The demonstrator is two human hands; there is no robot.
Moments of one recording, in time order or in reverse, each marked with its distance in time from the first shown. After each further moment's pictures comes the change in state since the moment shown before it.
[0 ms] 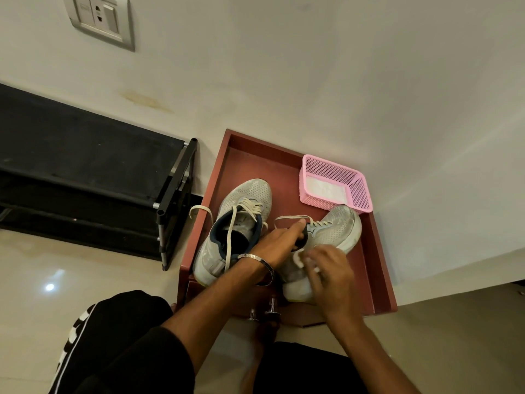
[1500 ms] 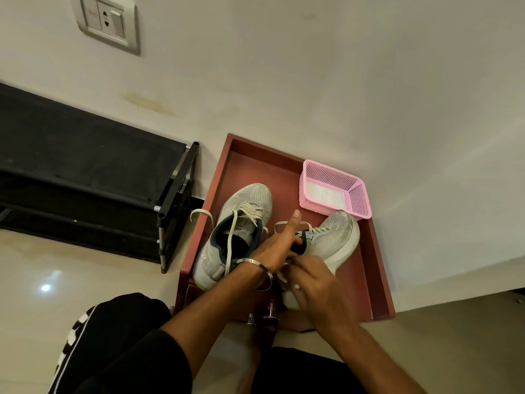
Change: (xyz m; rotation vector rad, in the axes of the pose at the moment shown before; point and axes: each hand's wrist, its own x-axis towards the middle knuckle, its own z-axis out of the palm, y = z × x) left_hand -0.012 0.011 -0.002 -0.081 -0.004 -0.098; right_hand 0.005 -0.002 0.002 -0.092 -0.139 -0.240
